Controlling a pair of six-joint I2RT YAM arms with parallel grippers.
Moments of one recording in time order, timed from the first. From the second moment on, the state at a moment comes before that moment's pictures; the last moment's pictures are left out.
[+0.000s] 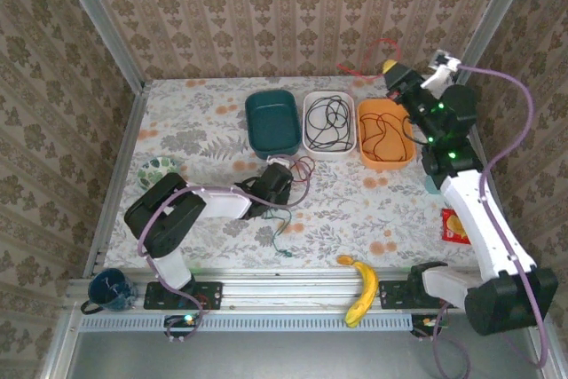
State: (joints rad) left arm -0.85 1.74 0.77 0.09 -0.29 -0.37; right arm 0.08 1.11 1.09 0.19 -0.23 0.82
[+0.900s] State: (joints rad) left arm -0.85 1.73 0.75 0.11 -0.30 -0.39; right arm 0.01 1.33 0.98 -0.20 0.14 0.52
